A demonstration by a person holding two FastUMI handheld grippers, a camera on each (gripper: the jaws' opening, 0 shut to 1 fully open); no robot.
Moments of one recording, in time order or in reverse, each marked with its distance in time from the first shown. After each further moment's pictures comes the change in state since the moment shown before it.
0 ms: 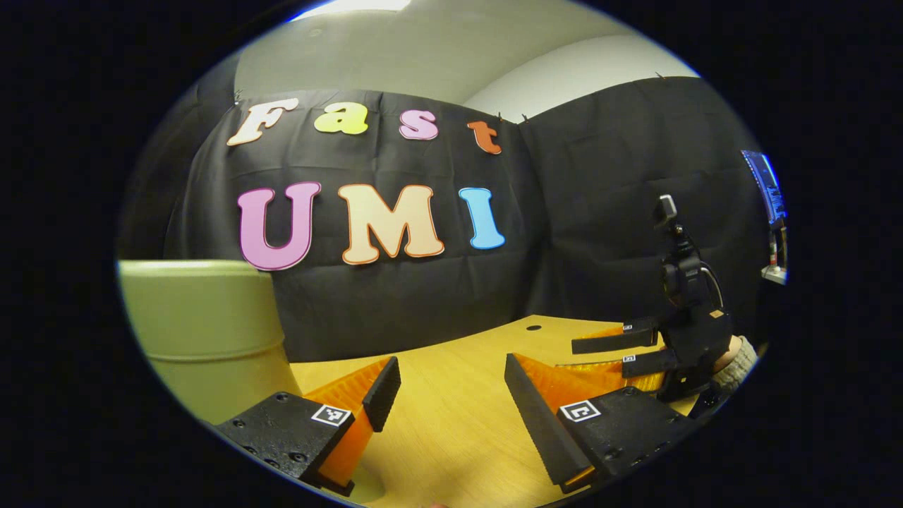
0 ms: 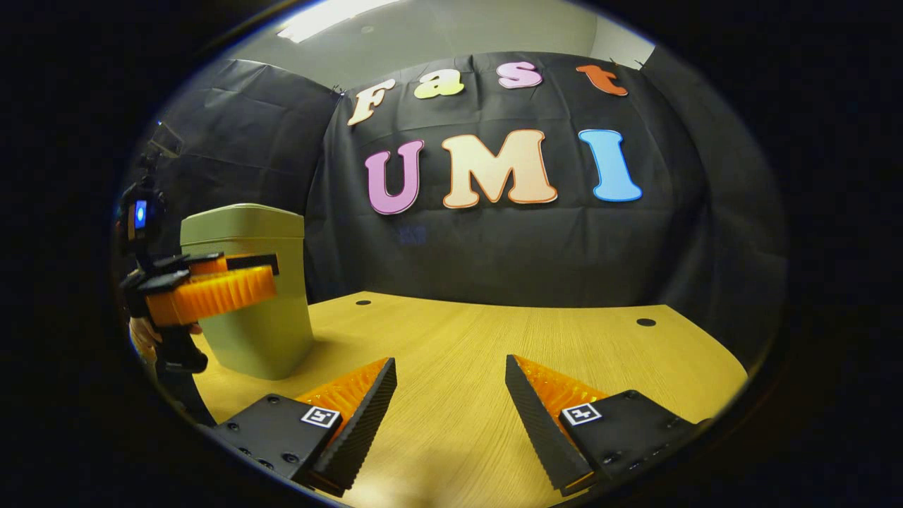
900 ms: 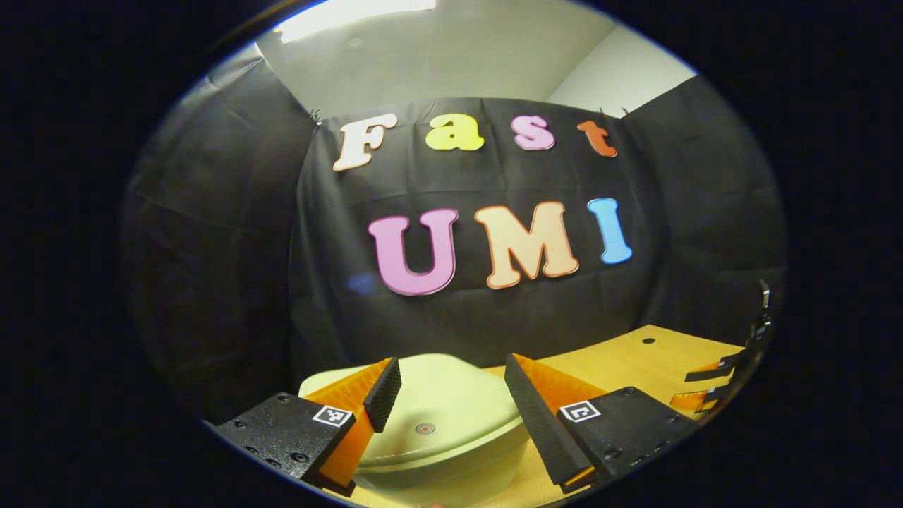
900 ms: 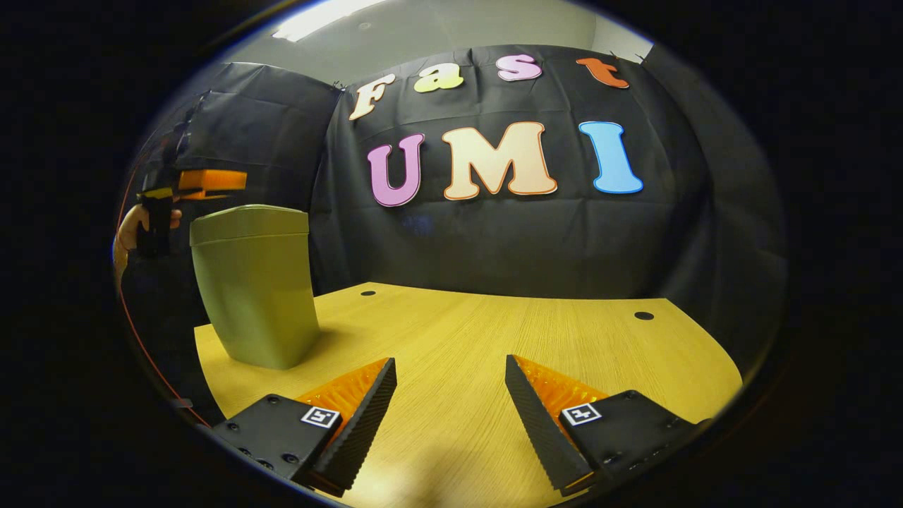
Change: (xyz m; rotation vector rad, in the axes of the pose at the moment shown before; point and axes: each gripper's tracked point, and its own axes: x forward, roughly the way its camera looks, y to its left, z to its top) left arm -0.072 0.145 0.160 0.069 0.023 0.446; right arm -0.019 -0.016 -0.007 0.002 0.073 0.035
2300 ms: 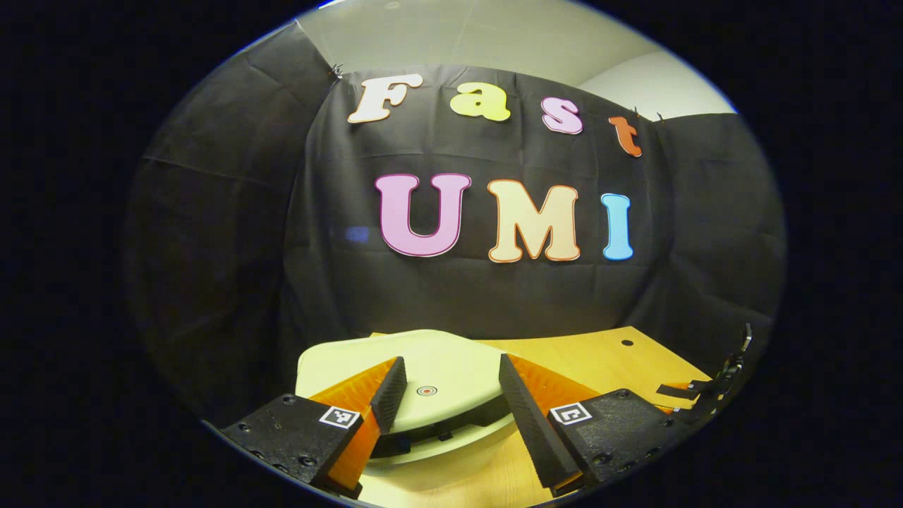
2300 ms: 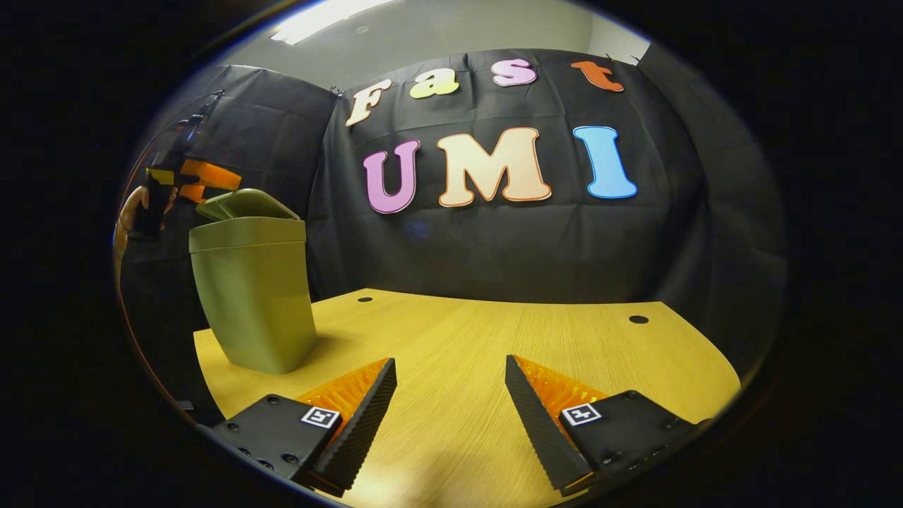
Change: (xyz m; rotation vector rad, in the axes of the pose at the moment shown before) left arm -0.005 0.030 -0.037 -0.183 0.248 0.036; right arm -0.004 -0.010 0.008 0.004 -0.022 -0.017
